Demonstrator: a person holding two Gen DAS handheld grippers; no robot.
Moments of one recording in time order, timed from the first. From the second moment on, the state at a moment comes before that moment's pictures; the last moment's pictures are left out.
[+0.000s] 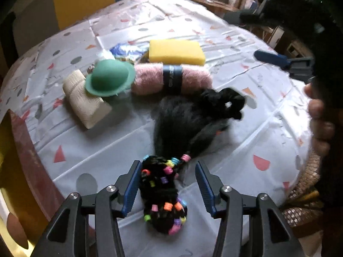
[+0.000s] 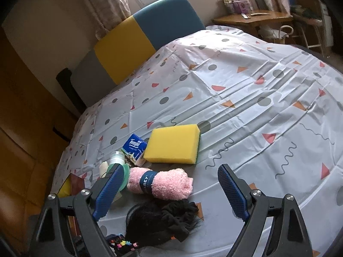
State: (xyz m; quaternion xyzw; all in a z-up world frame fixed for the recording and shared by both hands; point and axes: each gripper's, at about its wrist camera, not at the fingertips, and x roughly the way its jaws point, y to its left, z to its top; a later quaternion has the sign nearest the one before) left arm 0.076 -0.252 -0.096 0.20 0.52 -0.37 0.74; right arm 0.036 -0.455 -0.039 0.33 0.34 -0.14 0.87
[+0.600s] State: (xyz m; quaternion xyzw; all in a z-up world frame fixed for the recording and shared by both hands) left arm 0.037 -0.178 -0.098 0.15 0.51 -0.33 0.78; right arm 0.064 -0.422 -0.081 0.29 0.50 -0.07 0.82
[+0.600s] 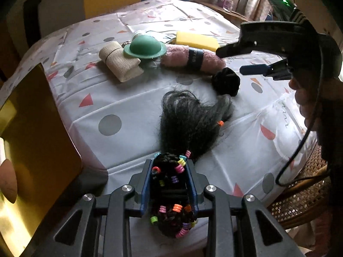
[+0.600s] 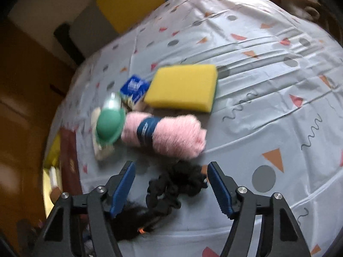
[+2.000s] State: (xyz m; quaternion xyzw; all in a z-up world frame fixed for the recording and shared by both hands) left arm 0.037 -0.104 0.000 -0.02 0.42 -0.34 0.84; right arm 0.075 -0.368 -0.113 0.11 0.57 -0.05 0.81
